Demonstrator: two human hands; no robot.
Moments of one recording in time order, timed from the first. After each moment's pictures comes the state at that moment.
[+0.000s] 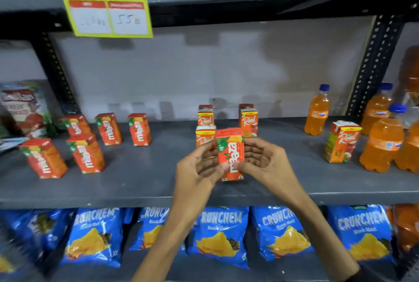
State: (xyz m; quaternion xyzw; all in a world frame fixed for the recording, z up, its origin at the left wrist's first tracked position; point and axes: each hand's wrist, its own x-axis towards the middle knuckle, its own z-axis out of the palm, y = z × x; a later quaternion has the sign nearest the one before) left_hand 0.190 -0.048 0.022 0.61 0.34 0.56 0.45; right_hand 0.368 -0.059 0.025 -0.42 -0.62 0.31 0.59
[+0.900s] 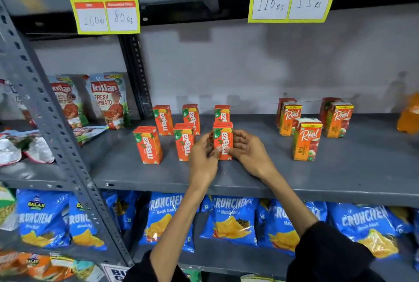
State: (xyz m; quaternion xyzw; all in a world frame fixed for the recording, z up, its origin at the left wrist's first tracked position) left_hand -0.009 0.065 -0.012 0.59 0.46 0.56 0.36; right_hand 0.135 0.066 -0.007 -0.47 -0.62 0.35 0.52
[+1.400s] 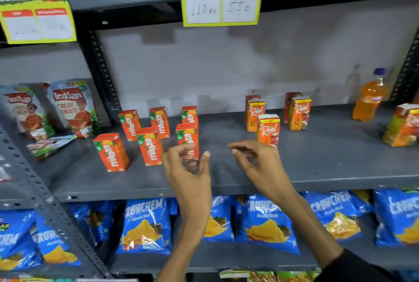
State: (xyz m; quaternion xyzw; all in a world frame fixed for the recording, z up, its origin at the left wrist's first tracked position) left_hand 0.057 -0.019 -0.008 0.51 0.46 0.70 0.20; right_hand 0.216 -0.017 -0.005 -0.51 -0.67 0.08 0.54
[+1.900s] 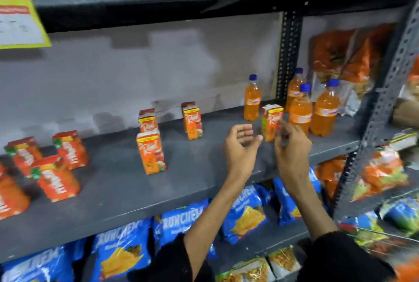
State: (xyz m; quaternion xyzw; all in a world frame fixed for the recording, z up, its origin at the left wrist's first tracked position) left_hand 0.395 -0.044 0.012 0.62 0.29 0.49 0.53; right_hand 0.510 -0.093 -0.009 -0.72 -0.39 -0.20 0.54
